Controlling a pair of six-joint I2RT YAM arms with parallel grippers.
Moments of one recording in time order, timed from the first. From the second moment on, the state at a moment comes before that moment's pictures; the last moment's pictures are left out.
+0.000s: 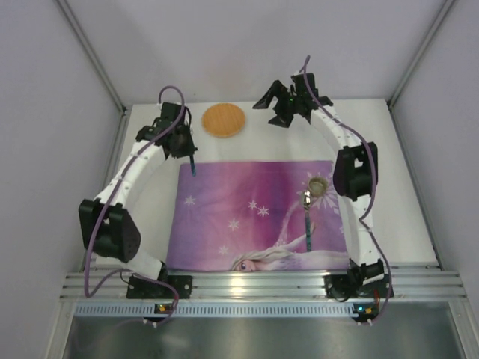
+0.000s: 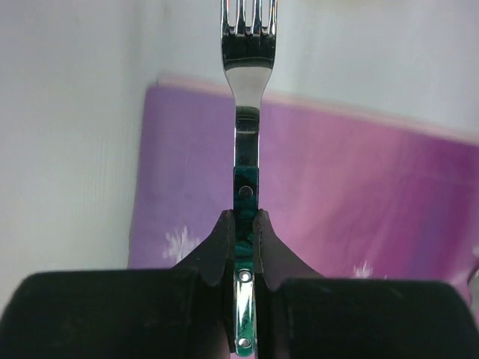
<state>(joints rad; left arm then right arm) -0.23 1.68 1.56 -0.75 -0.13 -0.44 0.29 2.30 2.15 -0.51 -0.46 0.80</state>
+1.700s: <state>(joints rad) -0.60 1.41 0.74 -0.74 -0.17 -0.76 0.48 2.77 2.37 -0.08 -0.09 1.20</state>
